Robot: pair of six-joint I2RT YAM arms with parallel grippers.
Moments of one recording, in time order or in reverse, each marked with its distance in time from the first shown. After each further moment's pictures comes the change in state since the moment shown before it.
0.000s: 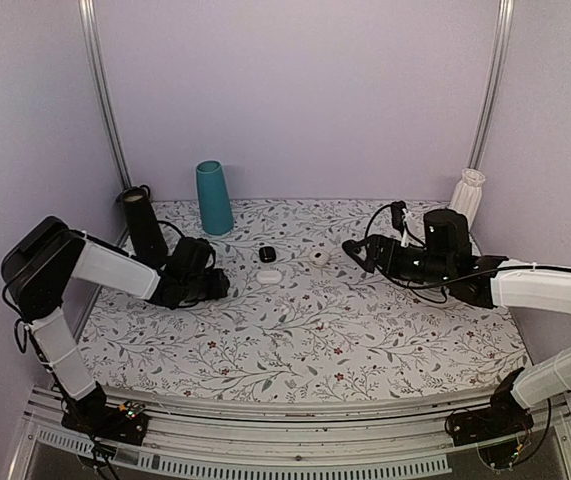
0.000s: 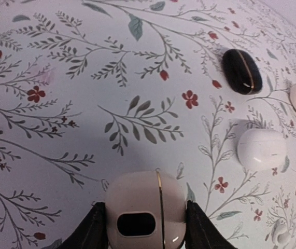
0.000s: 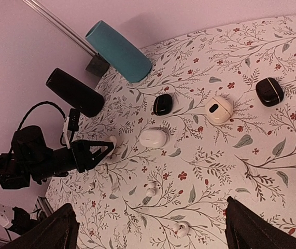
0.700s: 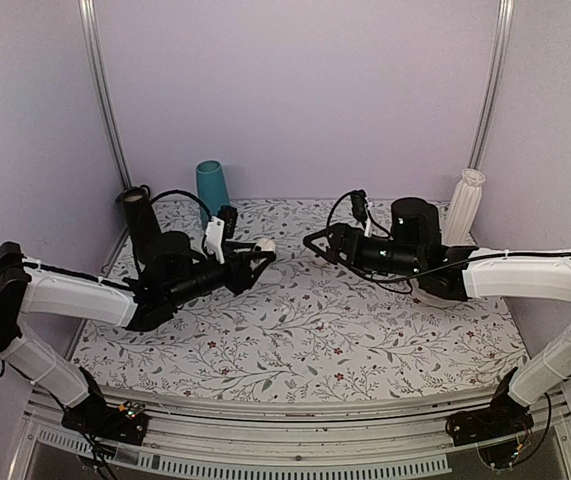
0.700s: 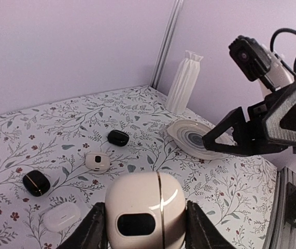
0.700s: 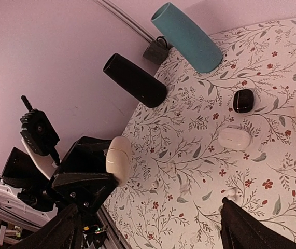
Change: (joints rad) left arm -0.216 -0.311 -0.169 0.565 0.295 0.334; right arm 0.149 0.170 0.157 0.129 -0.092 0.142
